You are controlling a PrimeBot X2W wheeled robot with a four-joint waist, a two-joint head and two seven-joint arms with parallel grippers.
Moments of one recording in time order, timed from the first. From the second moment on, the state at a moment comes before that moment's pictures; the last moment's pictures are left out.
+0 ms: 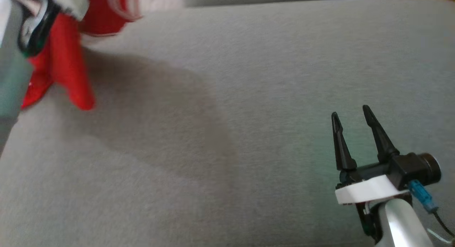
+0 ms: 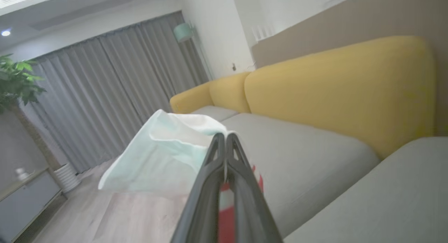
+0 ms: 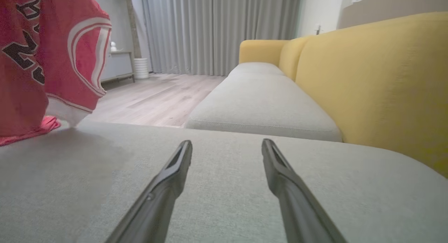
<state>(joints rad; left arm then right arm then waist) -1.18 0.51 -0.68 0.51 -0.54 -0.13 0.09 -0.09 -0.05 0.08 0.14 0.00 0.12 -0.26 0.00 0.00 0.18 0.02</state>
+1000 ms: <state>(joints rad) -0.75 0.28 -0.71 0.90 -0.78 0.00 -0.14 -0.09 -0.05 0.06 0.14 0.04 0.12 -0.26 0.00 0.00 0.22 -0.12</state>
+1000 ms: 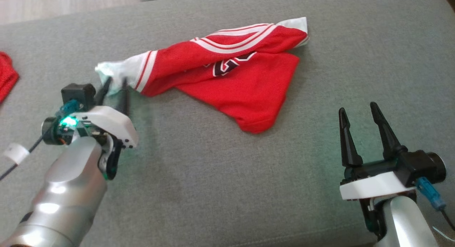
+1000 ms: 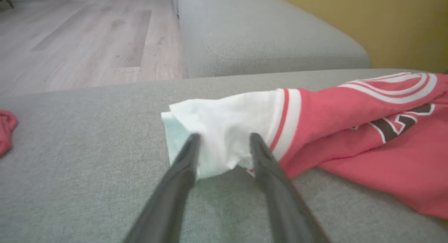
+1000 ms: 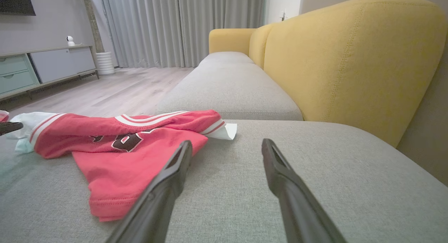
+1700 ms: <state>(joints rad) -0.40 0.26 -0.51 0.51 -0.67 0.09 -0.25 0.04 -0.05 -0.04 0.16 0.01 0.12 -0.26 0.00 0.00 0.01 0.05</state>
